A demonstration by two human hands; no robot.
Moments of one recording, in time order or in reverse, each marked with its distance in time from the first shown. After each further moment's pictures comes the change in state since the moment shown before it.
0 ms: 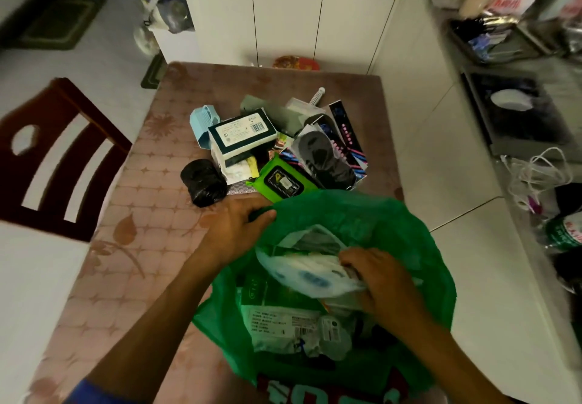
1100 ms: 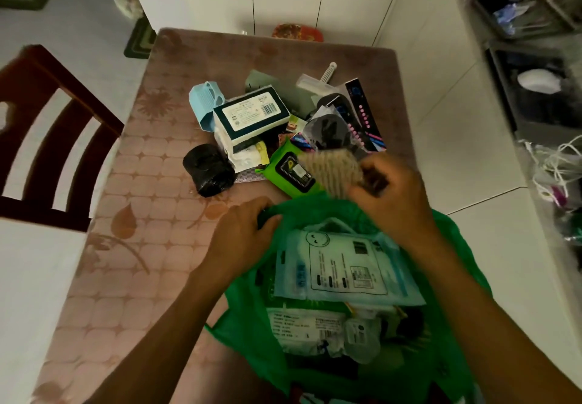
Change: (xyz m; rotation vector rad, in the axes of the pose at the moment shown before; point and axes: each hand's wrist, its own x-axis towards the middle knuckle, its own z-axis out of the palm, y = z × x) left_hand -0.003 -0.037 -0.003 0.115 0.042 -0.086; right_hand 0.129 -0.023 -0.018 0.282 0.239 0.117
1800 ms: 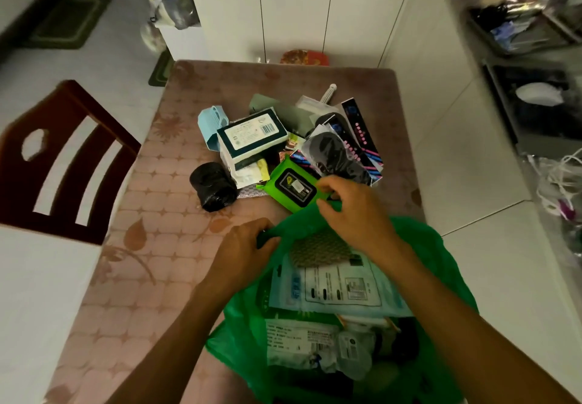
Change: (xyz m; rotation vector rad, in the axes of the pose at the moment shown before) left_hand -0.008 0.009 0.013 -0.019 -0.044 -0.022; right_hand 0.005 0.003 0.019 -0.064 -0.154 0.028
